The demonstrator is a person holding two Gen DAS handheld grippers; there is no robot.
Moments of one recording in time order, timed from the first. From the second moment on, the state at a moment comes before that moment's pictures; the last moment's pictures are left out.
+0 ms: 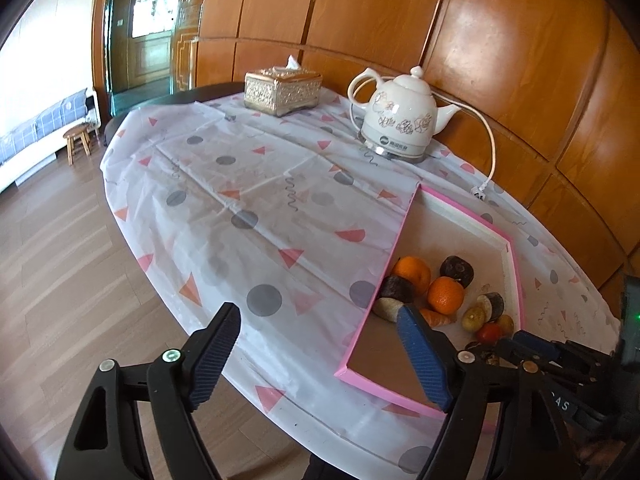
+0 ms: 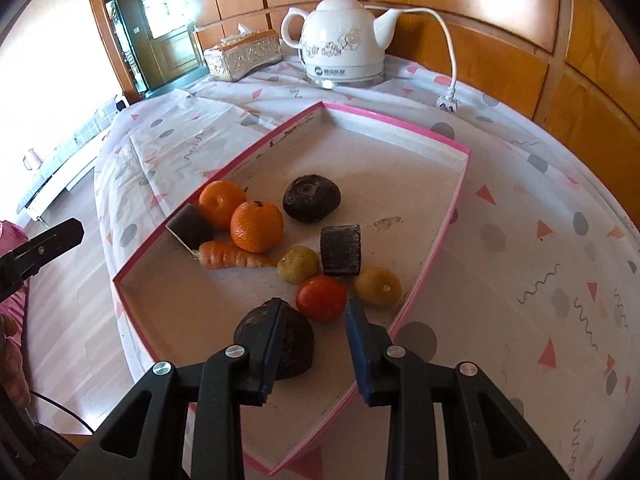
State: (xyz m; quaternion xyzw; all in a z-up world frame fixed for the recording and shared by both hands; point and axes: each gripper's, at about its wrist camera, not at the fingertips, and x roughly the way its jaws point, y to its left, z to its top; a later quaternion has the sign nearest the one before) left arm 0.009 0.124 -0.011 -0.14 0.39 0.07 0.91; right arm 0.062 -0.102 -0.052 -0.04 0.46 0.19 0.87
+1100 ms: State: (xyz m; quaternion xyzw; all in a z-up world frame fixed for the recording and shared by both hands) left arm -0.011 0.059 0.019 -0.04 0.34 0.04 0.94; right arm -0.006 -0.140 -0.028 0.01 0.39 0.07 0.92
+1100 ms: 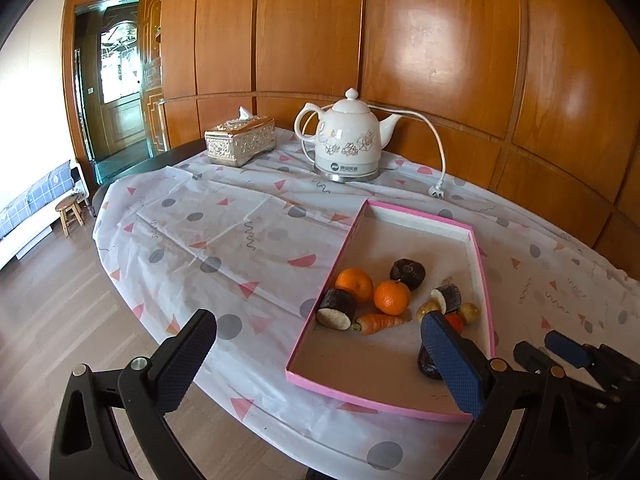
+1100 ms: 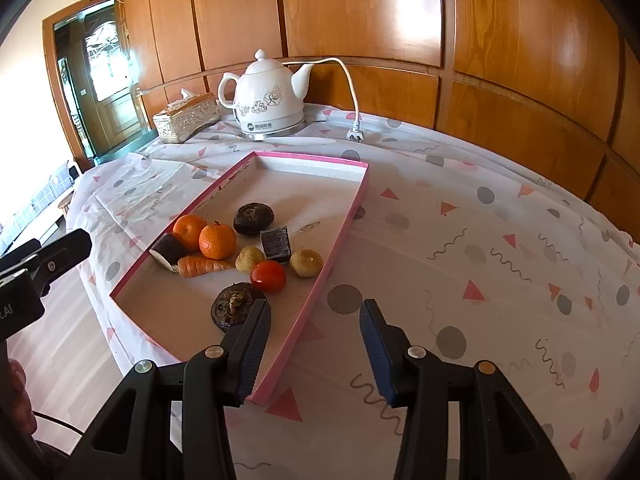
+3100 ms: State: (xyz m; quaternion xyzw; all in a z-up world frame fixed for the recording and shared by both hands) left arm -0.016 0.065 0.025 -0.05 0.32 0.08 0.94; right arm -0.013 -0.121 -0.024 -0.02 0.38 0.09 0.92
